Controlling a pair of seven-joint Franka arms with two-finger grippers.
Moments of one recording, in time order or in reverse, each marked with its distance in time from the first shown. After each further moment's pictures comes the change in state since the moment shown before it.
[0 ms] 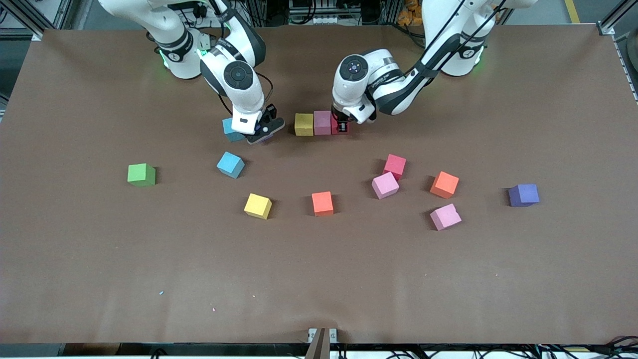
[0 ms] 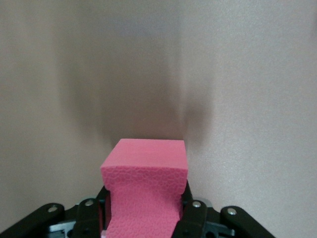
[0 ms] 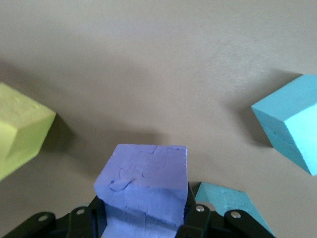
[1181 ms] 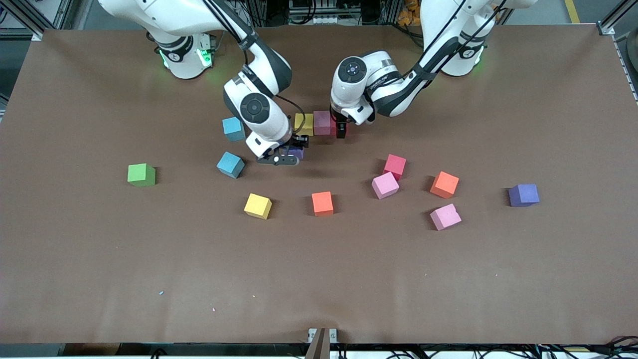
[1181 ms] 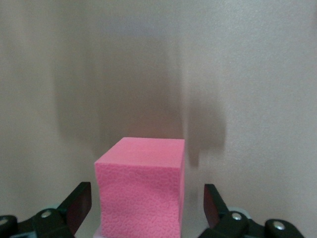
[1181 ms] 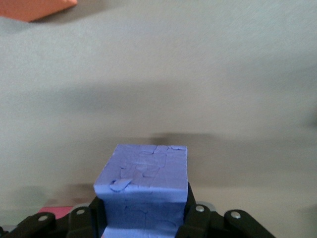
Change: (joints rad) left arm -0.004 0.021 0.003 0.019 0.023 -0.008 -0.002; right arm 0.044 0.273 -0.007 0.373 0.140 -0.013 0.485
